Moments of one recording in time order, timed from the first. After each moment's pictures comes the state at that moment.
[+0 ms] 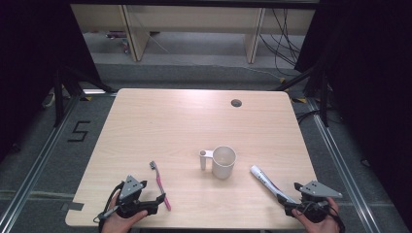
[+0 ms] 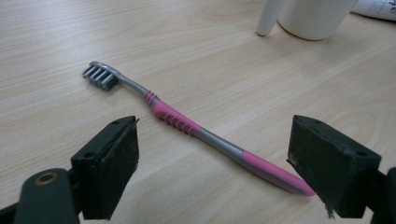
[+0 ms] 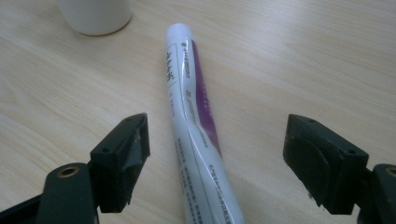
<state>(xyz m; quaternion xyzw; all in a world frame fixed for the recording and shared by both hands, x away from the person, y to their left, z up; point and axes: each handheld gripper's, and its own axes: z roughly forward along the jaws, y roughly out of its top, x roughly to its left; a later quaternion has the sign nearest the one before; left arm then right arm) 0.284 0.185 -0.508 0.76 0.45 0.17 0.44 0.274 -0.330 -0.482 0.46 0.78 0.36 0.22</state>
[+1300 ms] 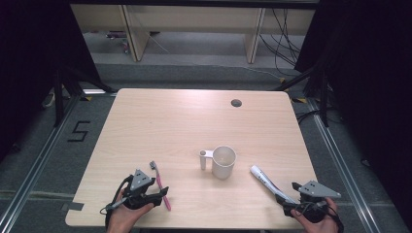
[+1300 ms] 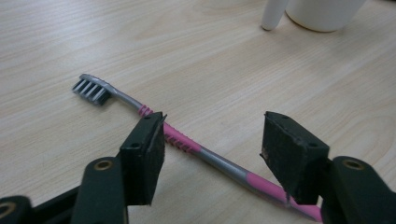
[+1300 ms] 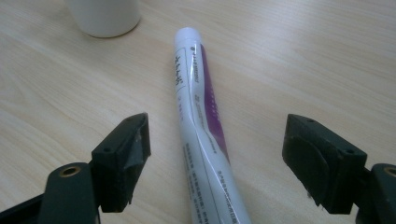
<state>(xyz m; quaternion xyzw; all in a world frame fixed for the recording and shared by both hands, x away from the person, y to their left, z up) 0.304 0.170 -0.500 0.79 0.44 0.17 0.39 0.274 -0.326 -0.482 0.45 0.78 0.37 0.22</state>
